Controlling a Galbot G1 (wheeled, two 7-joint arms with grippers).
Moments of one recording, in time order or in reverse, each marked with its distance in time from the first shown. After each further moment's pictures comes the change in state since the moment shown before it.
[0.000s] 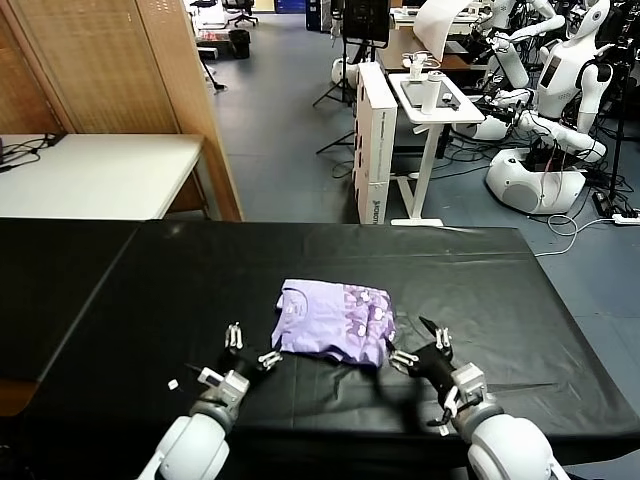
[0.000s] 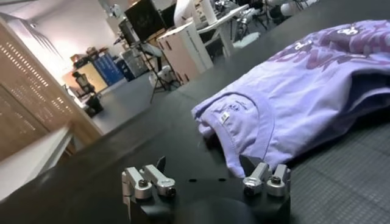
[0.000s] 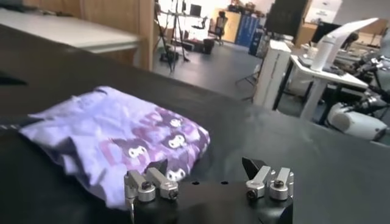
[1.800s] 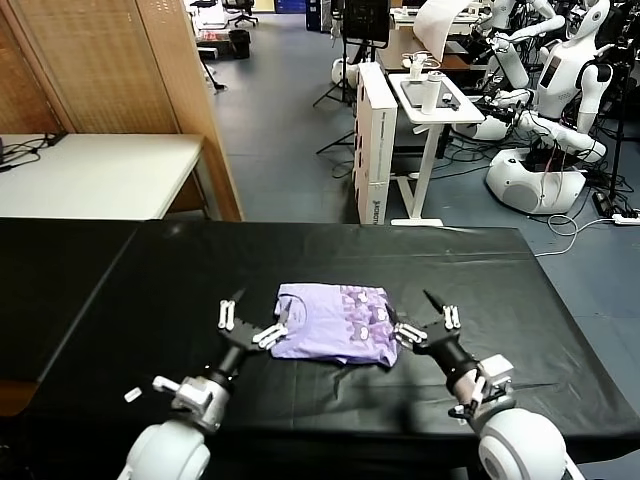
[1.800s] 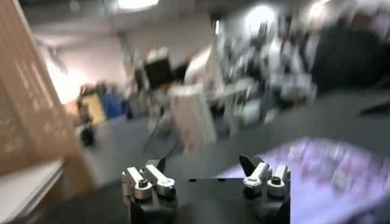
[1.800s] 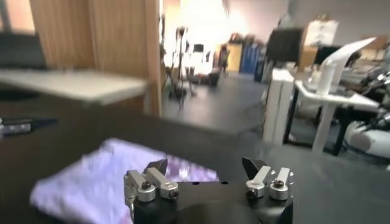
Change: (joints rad) left arm 0.101 -0.035 -0.127 -0.183 -0.224 -0.345 0.049; right arm -0.018 0.023 0.086 0.045 0.164 0.191 0.038
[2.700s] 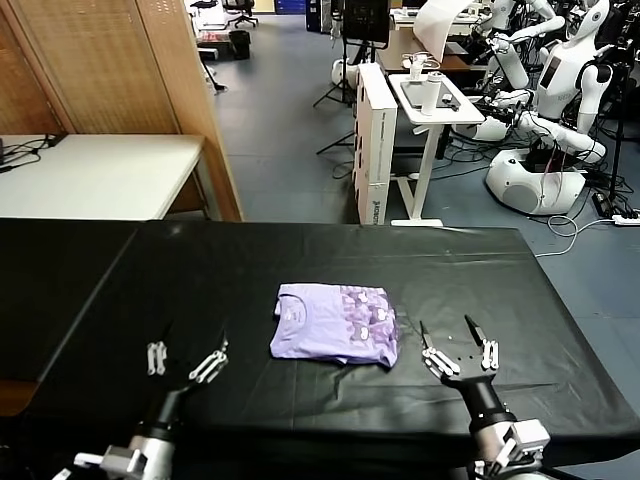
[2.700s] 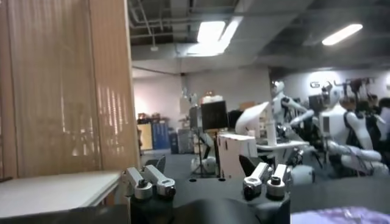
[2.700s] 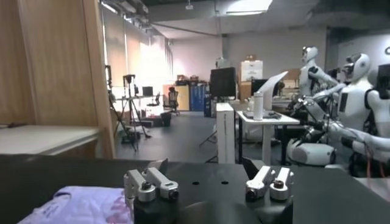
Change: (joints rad) left arm 0.309 -0.290 -0.311 -0.076 -0.007 -0.181 0.142; right arm -0.274 0.199 0.123 0.051 -0.156 0.219 -0.002
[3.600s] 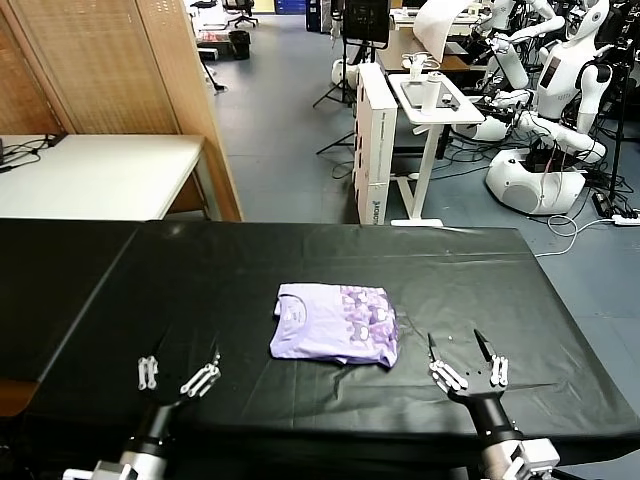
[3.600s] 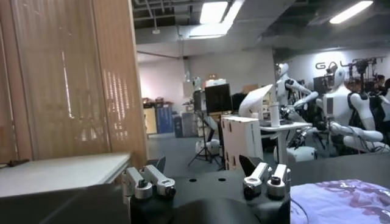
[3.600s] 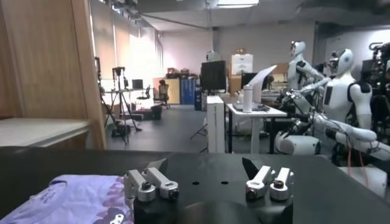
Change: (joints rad) left arm 0.058 -0.002 -0.023 -0.018 -0.014 -0.001 0.001; right arm -0.086 0.028 0.023 0.039 -0.015 0.004 0.020
